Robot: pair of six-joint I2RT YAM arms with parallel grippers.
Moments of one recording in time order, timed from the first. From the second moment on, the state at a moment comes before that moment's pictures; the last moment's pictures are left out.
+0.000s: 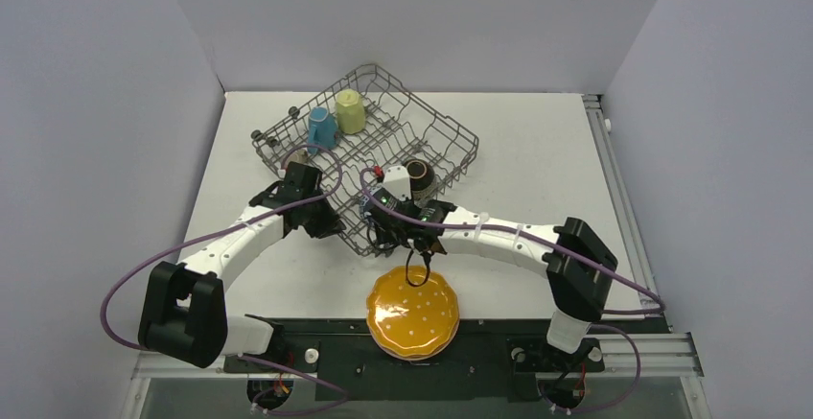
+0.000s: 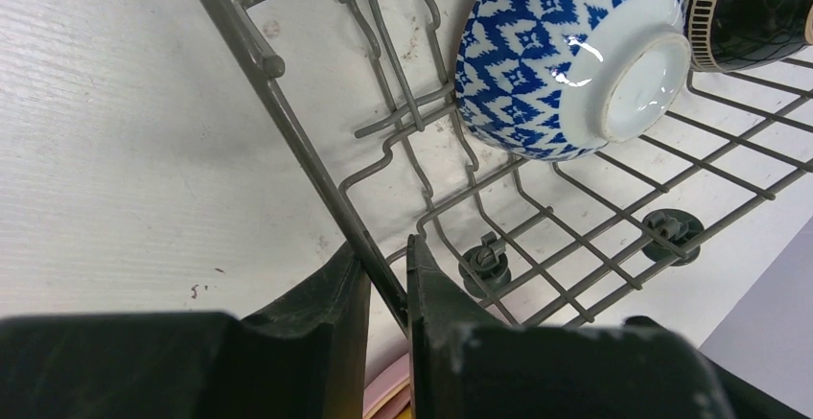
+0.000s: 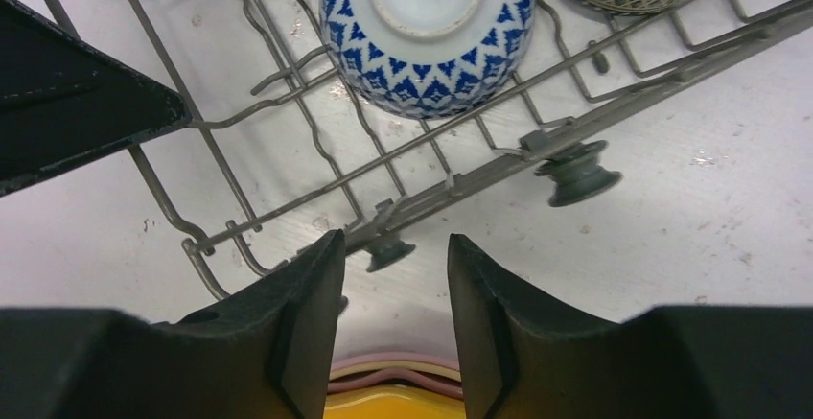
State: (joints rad) left arm -0.33 1.34 0.83 -0.52 0.09 -0.88; right arm 1.07 1.76 1.32 -0.49 0.44 0.66
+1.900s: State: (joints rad) left arm -0.51 1.26 0.84 -0.66 -0.17 -0.75; right arm 0.35 2.15 1.90 -0.73 0.16 0.16
